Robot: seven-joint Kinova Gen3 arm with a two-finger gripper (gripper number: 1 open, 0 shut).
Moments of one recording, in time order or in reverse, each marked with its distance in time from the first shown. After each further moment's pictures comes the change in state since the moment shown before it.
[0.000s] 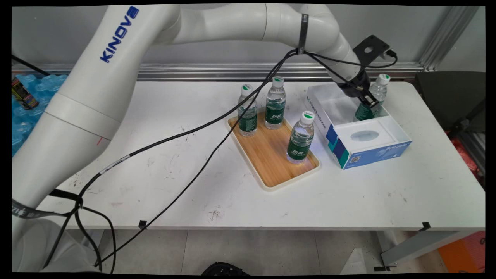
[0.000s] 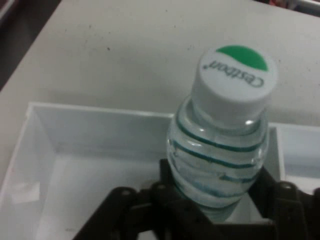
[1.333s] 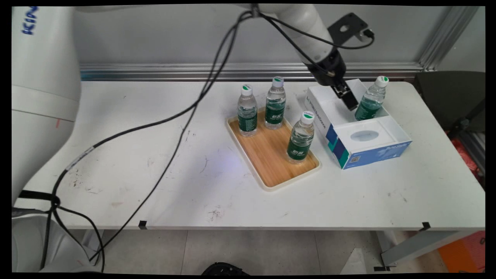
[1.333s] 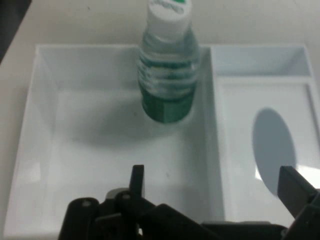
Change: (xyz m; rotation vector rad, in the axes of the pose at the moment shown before) arm -0.022 0.006 -0.124 -0.050 -0.077 0.084
